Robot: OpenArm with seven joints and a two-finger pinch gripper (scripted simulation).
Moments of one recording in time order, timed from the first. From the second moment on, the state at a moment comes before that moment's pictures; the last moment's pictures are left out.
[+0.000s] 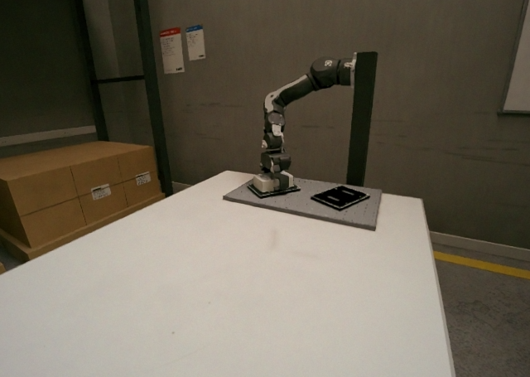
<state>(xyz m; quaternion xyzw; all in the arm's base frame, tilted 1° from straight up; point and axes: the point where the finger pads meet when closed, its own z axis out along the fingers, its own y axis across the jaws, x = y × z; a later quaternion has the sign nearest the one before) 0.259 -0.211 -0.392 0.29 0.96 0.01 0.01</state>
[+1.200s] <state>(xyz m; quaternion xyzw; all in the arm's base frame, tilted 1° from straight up) 0.259 -0.211 -0.392 0.29 0.96 0.01 0.01</state>
